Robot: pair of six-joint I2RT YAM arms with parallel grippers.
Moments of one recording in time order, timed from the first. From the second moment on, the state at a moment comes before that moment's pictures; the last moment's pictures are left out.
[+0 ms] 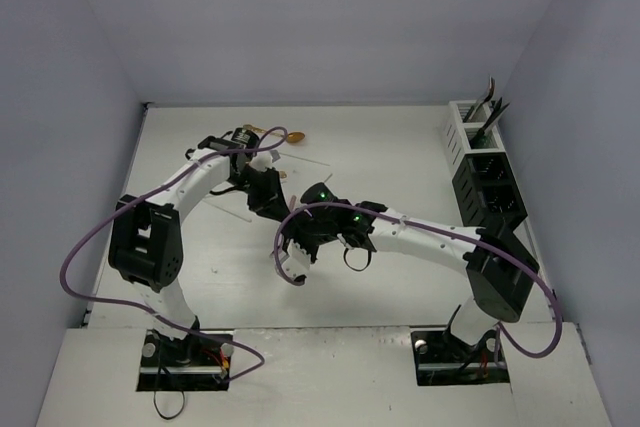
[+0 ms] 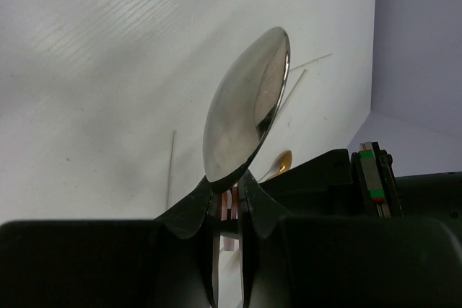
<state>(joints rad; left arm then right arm) -0.33 1.75 1.39 -0.98 0.68 -0.51 0.97 1.60 1.07 -0.24 -0.41 -1.66</state>
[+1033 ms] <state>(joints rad) 0.02 1.40 1.31 -0.64 0.43 -0.31 0.22 1.24 1.19 -0.17 -0.09 -0.21</state>
